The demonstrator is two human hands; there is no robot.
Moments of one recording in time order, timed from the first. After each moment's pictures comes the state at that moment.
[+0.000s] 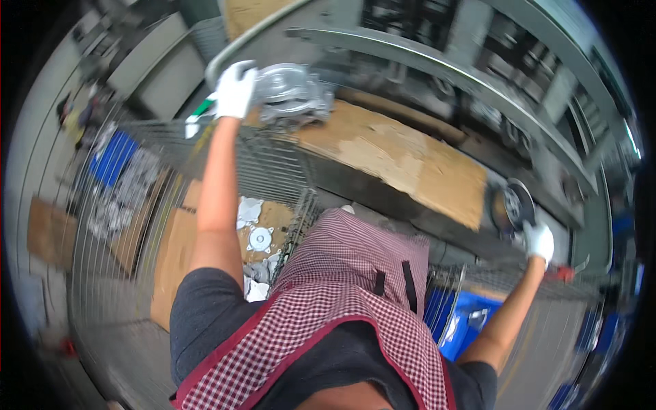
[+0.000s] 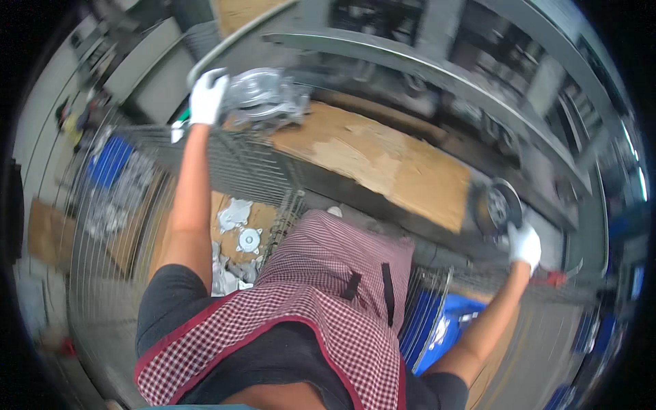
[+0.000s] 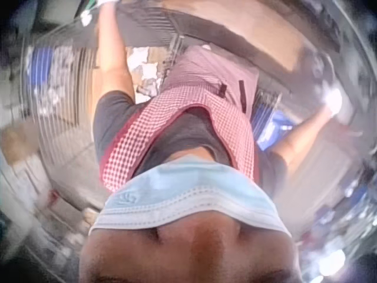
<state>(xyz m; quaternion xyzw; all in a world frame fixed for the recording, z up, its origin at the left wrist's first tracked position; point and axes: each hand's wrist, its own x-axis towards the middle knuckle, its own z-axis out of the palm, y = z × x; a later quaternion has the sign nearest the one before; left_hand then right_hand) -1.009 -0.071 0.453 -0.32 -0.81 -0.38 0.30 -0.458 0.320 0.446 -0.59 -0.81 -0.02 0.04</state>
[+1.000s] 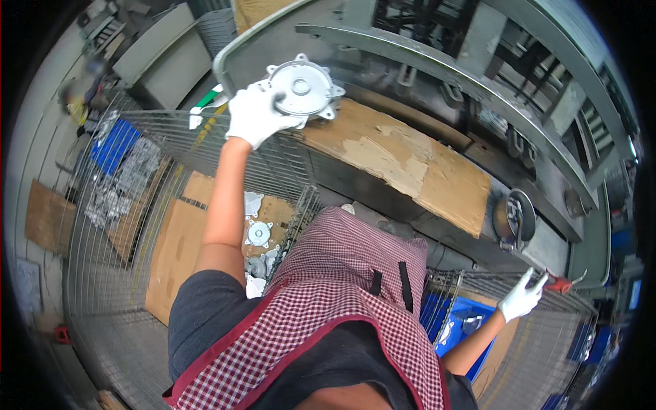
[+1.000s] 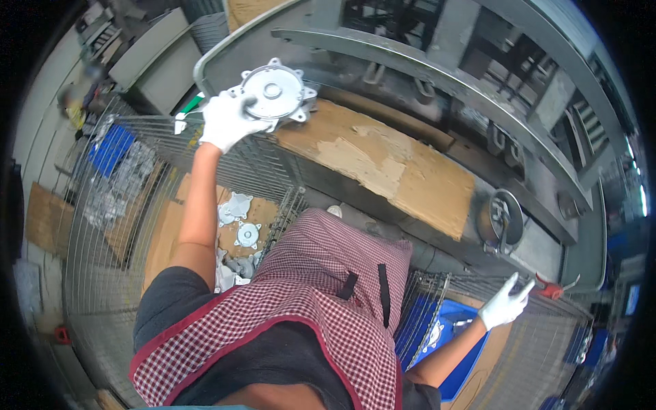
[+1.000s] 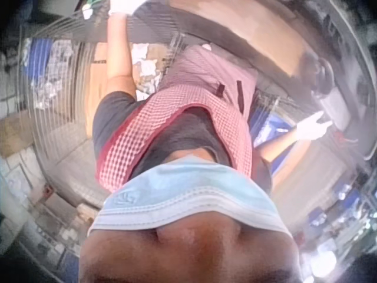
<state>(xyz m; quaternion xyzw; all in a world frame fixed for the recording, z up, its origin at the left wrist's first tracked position) -0.933 -0.075 0.446 -0.37 -0.90 -0.12 0.22 -0.386 0.262 0.359 -0.67 -0.65 -0.12 0.33</state>
